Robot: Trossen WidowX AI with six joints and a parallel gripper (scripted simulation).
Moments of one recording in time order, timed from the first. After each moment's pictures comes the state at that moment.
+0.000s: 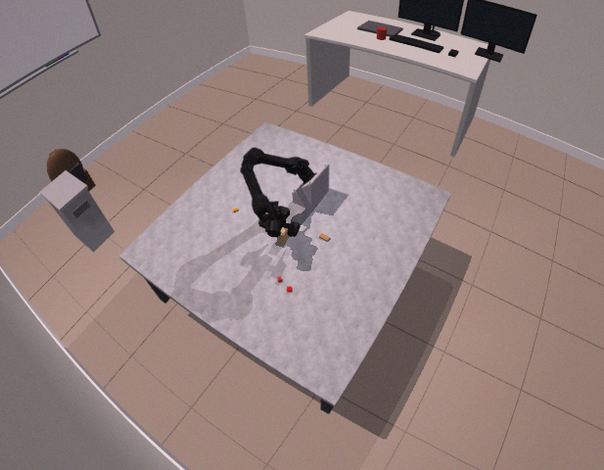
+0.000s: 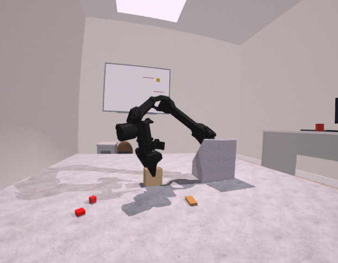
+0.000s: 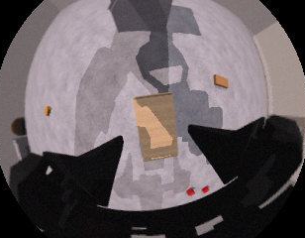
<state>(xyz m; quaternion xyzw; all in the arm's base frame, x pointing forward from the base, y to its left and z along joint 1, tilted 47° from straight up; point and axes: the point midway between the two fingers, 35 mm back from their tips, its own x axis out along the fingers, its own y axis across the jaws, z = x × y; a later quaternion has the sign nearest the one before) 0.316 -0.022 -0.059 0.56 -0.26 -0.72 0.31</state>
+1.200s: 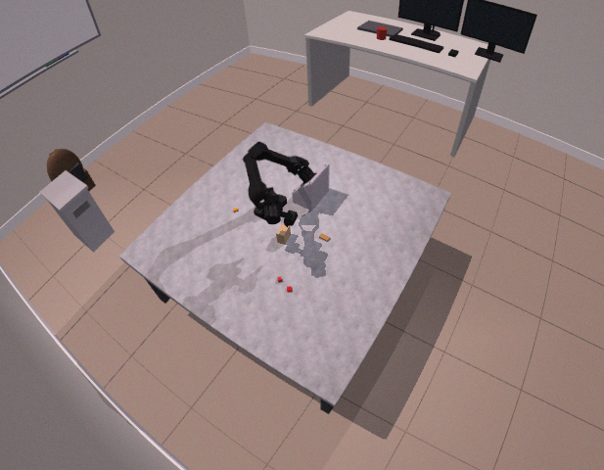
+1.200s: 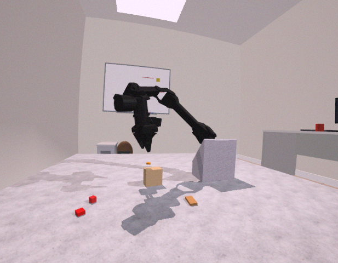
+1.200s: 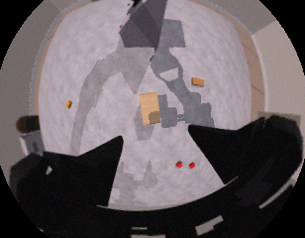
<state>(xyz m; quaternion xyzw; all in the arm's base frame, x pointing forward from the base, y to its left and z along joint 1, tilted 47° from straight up) 0.335 0.053 0.003 0.58 -0.25 -0.71 0.31</state>
